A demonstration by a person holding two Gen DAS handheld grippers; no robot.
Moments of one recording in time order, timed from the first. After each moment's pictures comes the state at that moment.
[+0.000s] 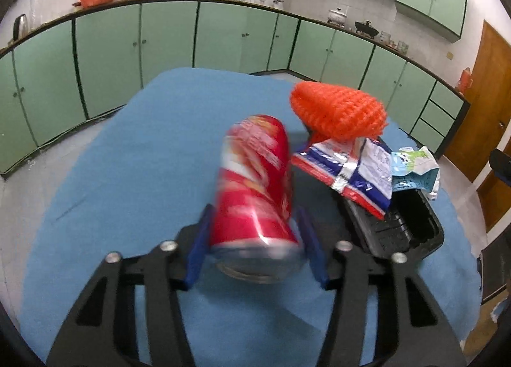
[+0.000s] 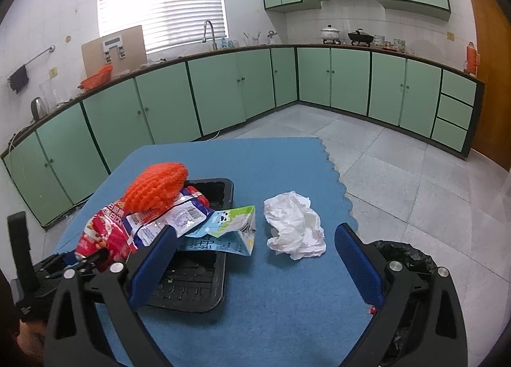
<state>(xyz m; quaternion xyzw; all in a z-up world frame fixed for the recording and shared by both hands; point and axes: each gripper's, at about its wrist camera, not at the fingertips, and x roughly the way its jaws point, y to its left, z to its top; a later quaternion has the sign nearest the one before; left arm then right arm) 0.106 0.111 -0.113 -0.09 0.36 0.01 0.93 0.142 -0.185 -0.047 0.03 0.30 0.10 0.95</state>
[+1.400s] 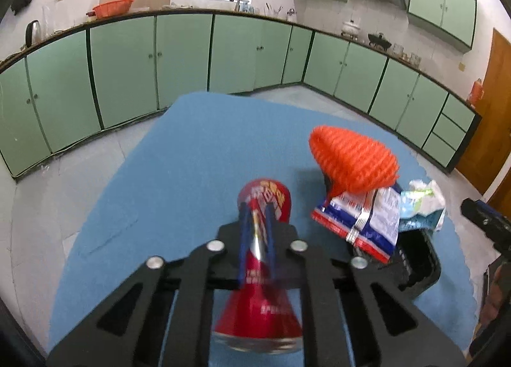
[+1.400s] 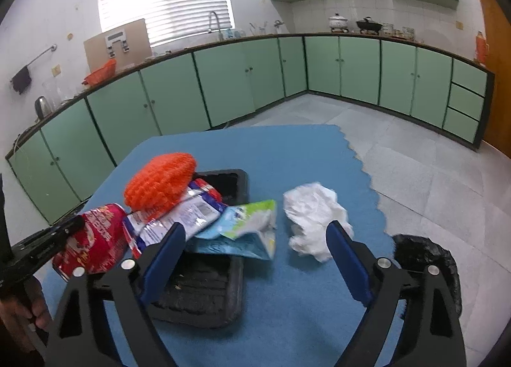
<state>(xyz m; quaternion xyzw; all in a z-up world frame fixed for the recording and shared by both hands) 0.117 0.127 -0.075 -0.09 0.33 0.04 0.94 0.169 -0.160 -0.063 0.04 0.32 0.13 0.94</state>
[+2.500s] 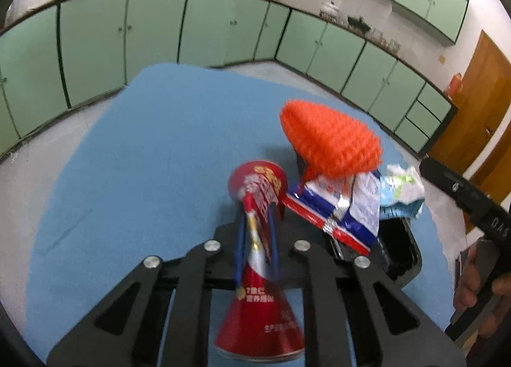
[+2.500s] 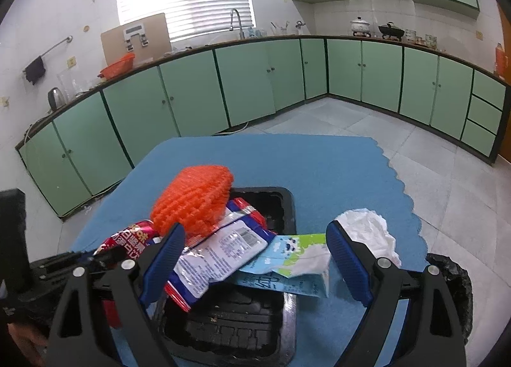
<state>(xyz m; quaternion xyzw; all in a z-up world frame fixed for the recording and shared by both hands) 0.139 0.132 -0.097 -0.12 0.38 -0.03 0.92 0.197 -0.112 -0.058 0.03 0.31 0.16 0.94</state>
